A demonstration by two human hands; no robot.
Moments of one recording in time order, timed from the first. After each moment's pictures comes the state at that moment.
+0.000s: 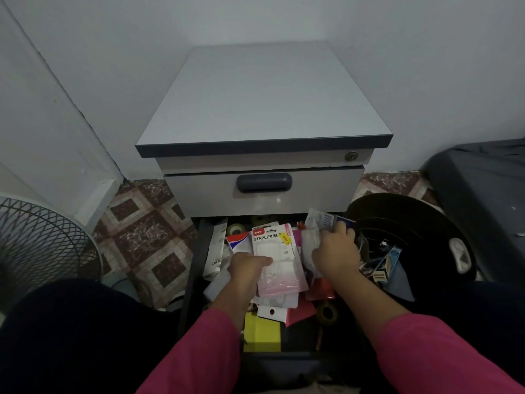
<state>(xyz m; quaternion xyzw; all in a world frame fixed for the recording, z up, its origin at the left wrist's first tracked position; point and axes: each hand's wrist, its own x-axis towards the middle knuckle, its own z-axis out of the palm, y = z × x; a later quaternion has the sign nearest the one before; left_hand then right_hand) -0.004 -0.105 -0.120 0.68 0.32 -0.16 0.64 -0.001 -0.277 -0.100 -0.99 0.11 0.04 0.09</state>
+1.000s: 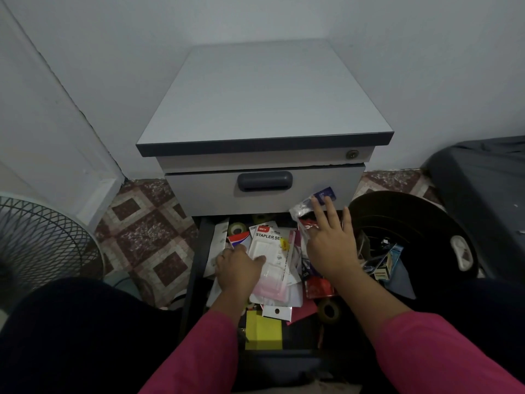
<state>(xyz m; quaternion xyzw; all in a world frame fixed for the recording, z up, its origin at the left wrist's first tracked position) -0.009 -0.089 -0.129 0.95 0.17 -0.09 0.25 0.001 -0.277 -0.101 -0.99 -0.07 -0.11 -0.07</state>
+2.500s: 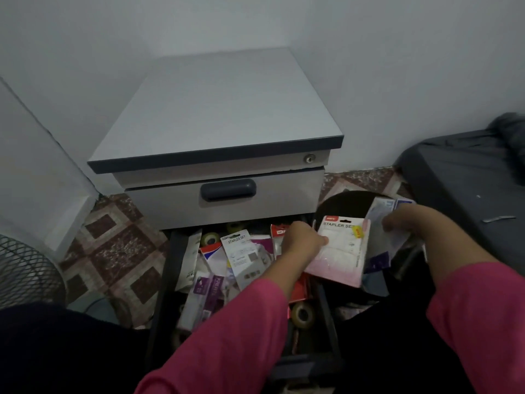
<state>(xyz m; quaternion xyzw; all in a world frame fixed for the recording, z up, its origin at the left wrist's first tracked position) 0.025 -0.260 -0.075 0.84 0.09 -0.22 0.48 0.017 -0.456 -0.012 -0.86 0.35 0.24 0.28</state>
